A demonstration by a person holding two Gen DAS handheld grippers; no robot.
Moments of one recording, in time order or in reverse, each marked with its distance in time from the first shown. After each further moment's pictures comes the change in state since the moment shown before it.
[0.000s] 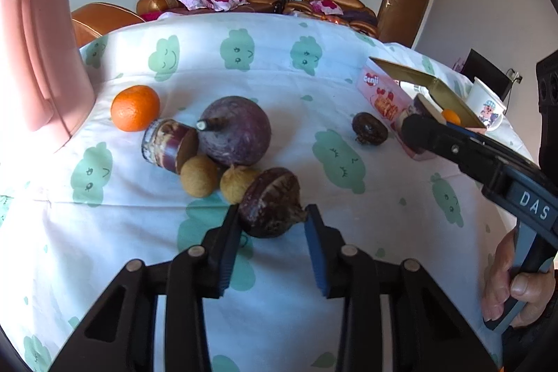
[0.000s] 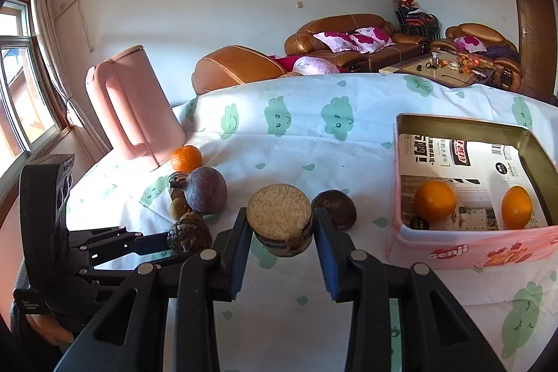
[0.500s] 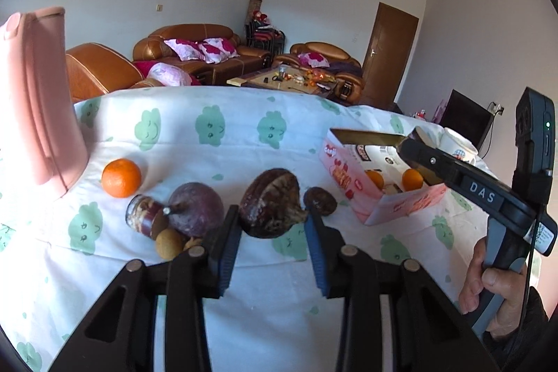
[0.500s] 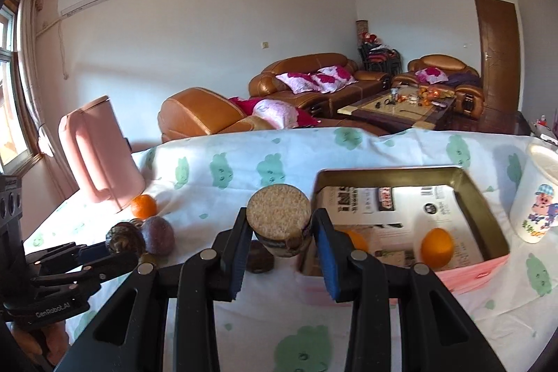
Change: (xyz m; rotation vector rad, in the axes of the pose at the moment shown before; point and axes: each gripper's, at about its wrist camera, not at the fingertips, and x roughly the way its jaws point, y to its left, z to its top) left arm -0.033 -0.035 0.026 0.012 -0.232 -0.053; right arm -0.046 -0.055 0.020 0.045 -0.184 -0.189
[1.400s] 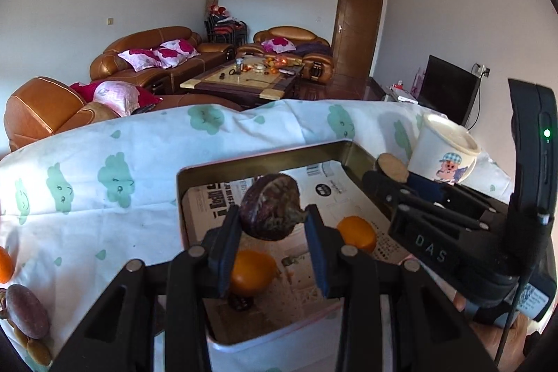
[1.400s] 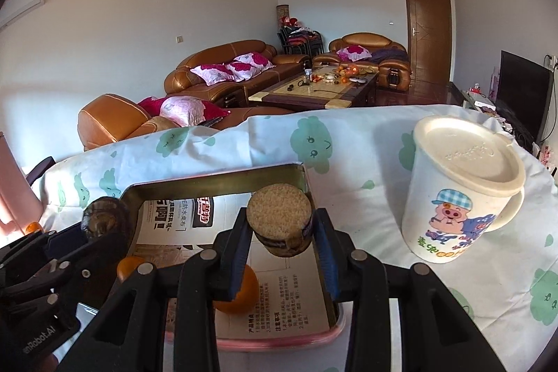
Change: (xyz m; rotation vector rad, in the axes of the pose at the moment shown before) left arm 0.135 -0.152 0.051 0.146 0.059 -0.052; right arm 0.040 -0.136 0.010 0.097 0.101 -0.242
